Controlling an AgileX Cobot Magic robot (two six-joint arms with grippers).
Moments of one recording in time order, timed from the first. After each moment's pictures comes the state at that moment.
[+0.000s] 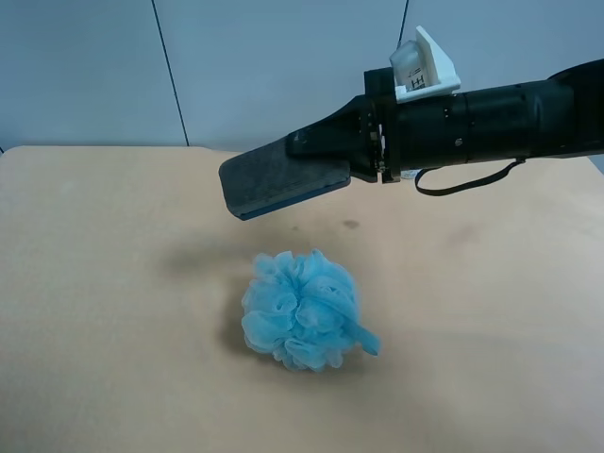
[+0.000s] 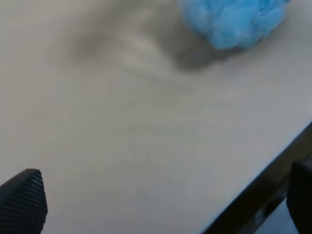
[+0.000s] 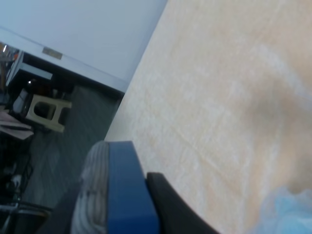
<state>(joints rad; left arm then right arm) -0.79 0.11 -0.63 0.11 1.21 -0.06 0.27 1.62 -0.84 1.67 1.02 -1.28</state>
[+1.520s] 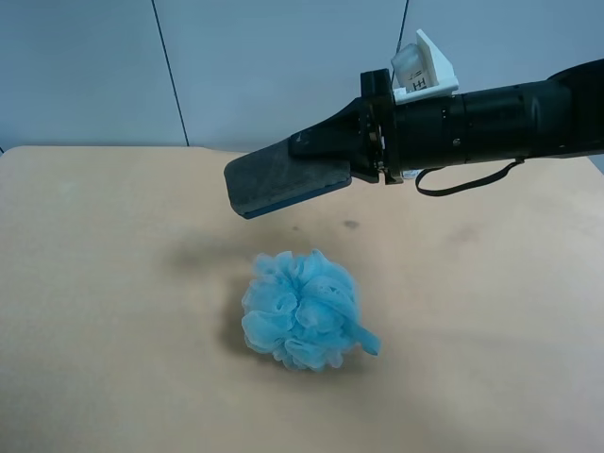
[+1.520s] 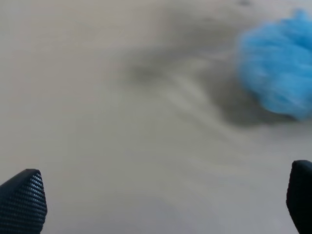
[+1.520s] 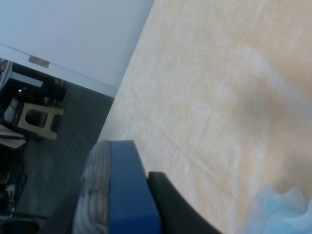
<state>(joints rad) -0.42 0.00 -0.51 0.07 1.06 -0.07 0.27 1.62 -0.84 1.67 0.98 -1.26</state>
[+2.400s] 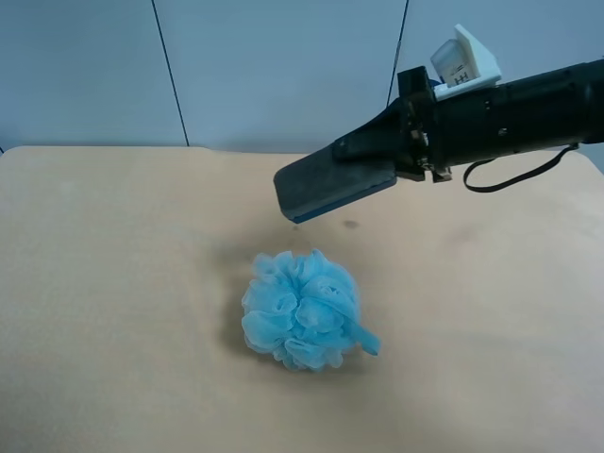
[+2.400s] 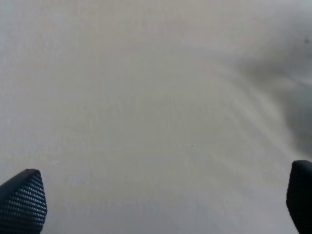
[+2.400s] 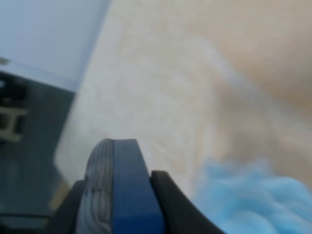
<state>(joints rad) -0.17 0.00 -0.51 0.07 1.06 -0.07 0.15 1.52 -0.84 1.42 0.93 -1.05</state>
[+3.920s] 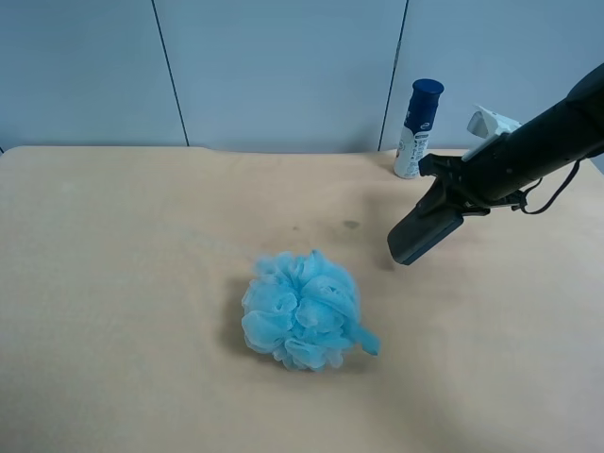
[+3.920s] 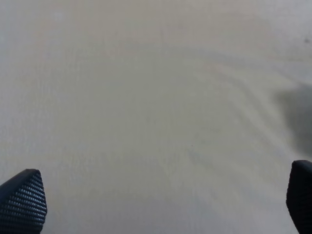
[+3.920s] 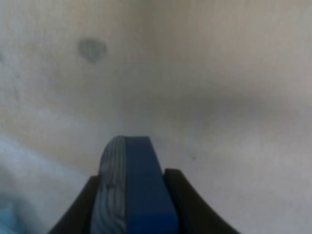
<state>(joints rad) -0.17 0.00 -0.51 0.07 1.06 -0.07 0.02 1.76 -0.97 0.79 0.62 -0.65</state>
